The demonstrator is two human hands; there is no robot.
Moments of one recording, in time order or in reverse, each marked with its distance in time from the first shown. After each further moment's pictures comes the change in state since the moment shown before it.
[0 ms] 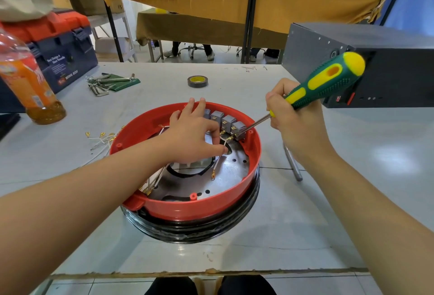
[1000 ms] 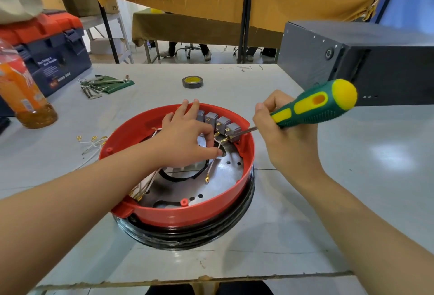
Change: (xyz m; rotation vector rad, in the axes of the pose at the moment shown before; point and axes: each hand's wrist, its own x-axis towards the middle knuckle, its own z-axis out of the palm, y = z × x) left_hand -0.001 0.002 -0.001 0.019 -0.008 0.005; right_hand -0.024 -0.003 0.004 -0.205 0.099 -0.163
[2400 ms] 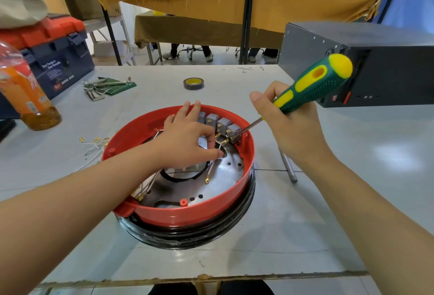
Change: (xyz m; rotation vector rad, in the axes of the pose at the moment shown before) left_hand -0.002 0.003 -0.001 0.008 -0.013 0.001; right_hand 0.021 0.001 -0.010 0.118 -0.131 0.093
